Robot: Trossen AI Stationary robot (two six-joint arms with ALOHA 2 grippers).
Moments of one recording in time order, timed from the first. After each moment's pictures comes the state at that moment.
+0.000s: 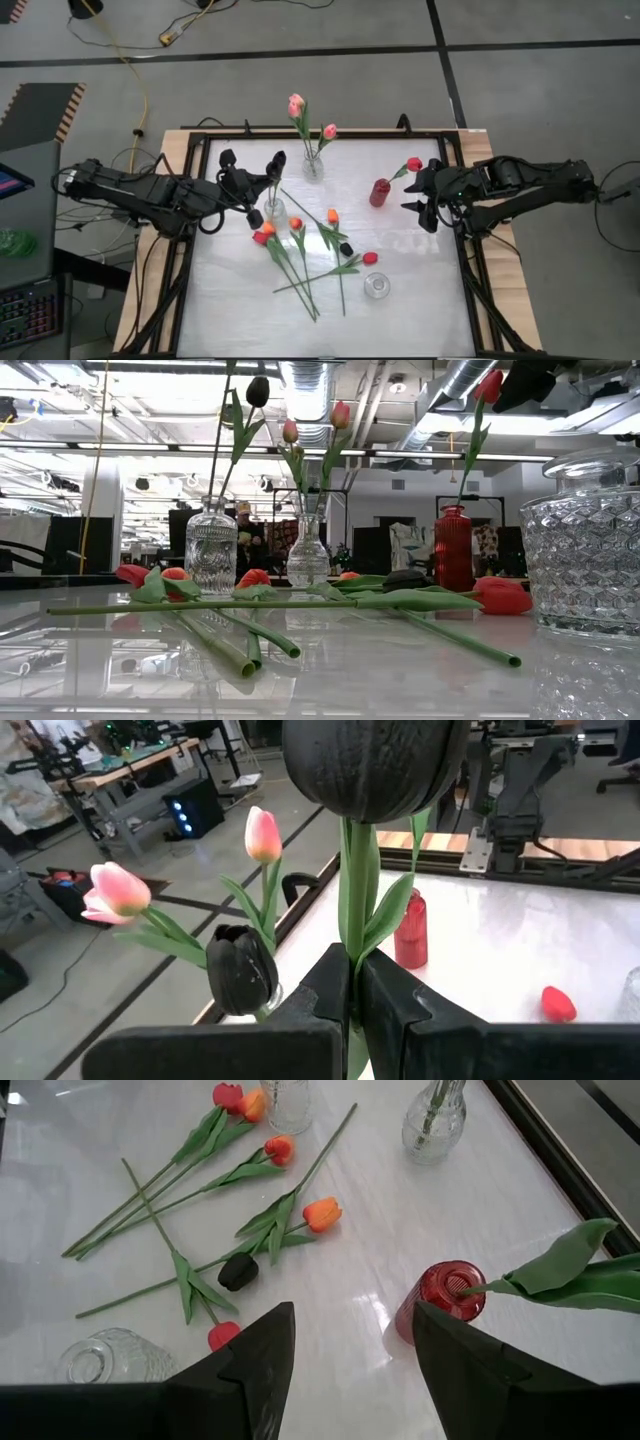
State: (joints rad) left arm -0.25 1.05 1.11 -0.42 -0.76 -0.08; right arm 0.13 0.90 1.09 -0.99 0.26 0.33
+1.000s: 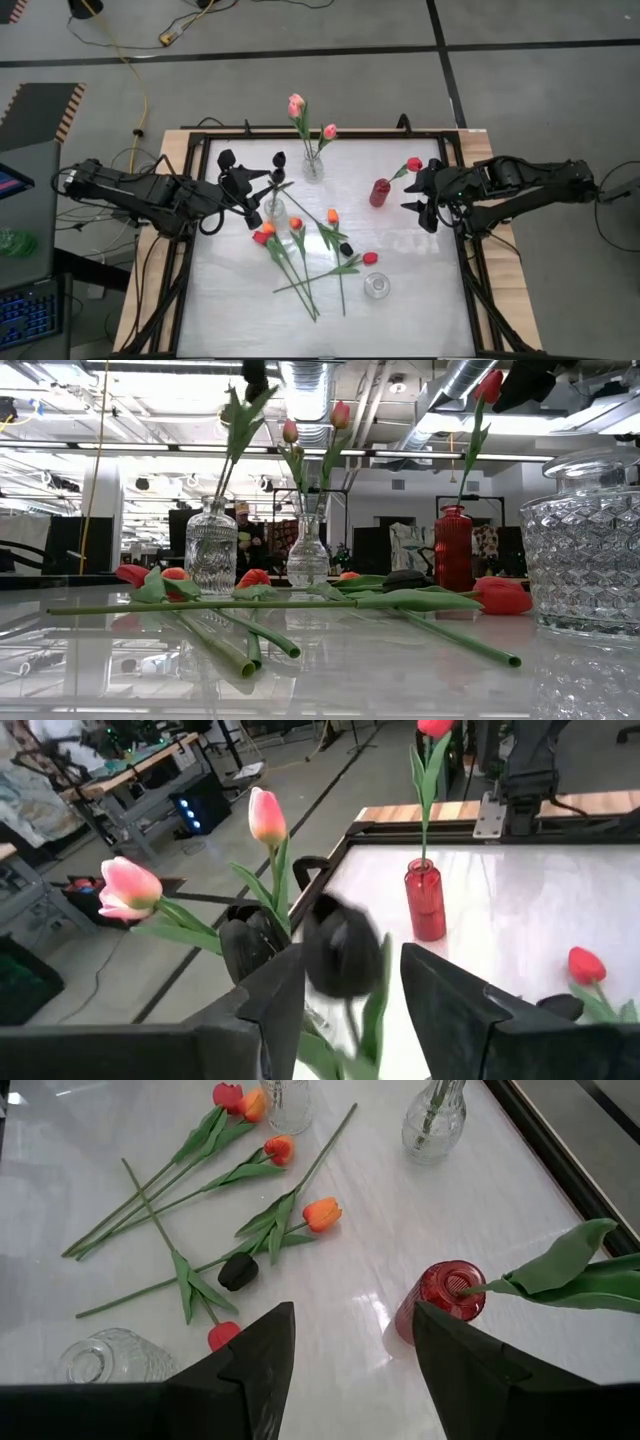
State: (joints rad) left arm -0.25 1.05 1.11 -0.49 -0.77 -0.03; right arm 0.13 0.90 1.09 -0.99 0.26 0.33
